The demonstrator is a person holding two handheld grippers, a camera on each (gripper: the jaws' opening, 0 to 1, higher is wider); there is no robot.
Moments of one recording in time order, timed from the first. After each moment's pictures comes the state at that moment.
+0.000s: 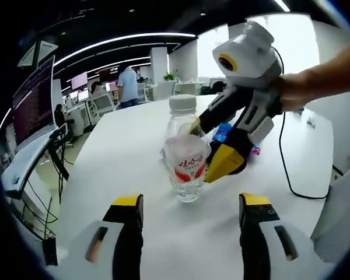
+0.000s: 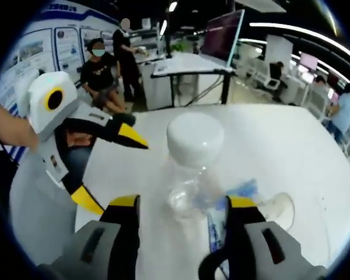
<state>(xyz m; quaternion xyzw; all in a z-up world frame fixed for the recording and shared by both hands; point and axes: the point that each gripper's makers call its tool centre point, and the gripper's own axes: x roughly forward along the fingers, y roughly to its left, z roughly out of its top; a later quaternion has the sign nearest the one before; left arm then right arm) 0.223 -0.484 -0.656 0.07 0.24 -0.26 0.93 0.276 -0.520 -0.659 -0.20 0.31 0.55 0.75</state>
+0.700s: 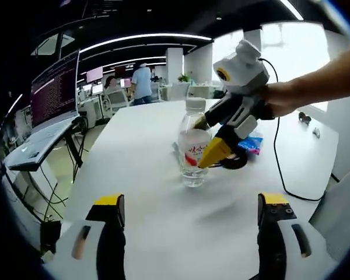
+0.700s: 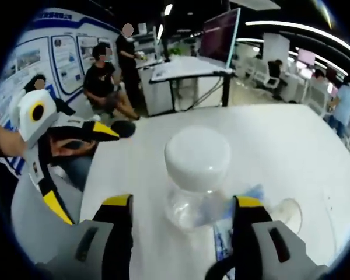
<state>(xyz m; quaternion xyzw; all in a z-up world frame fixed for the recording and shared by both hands) 0.184 -0.452 -0.639 0.04 0.23 -0.21 0.95 0.282 -0.503 -0.659 -0.18 0.31 0.56 0.75</state>
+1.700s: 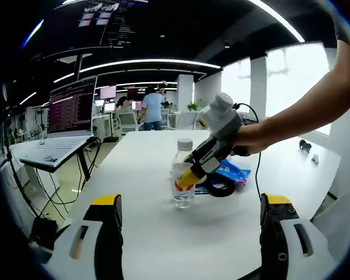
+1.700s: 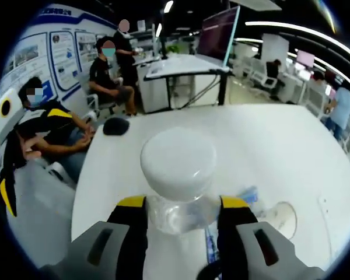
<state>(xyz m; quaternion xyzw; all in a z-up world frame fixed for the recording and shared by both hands) 0.141 -0.481 -0.581 -0.03 0.13 -0.18 0.97 0.293 -0.506 -0.663 -0.20 0.31 0.54 0.76</state>
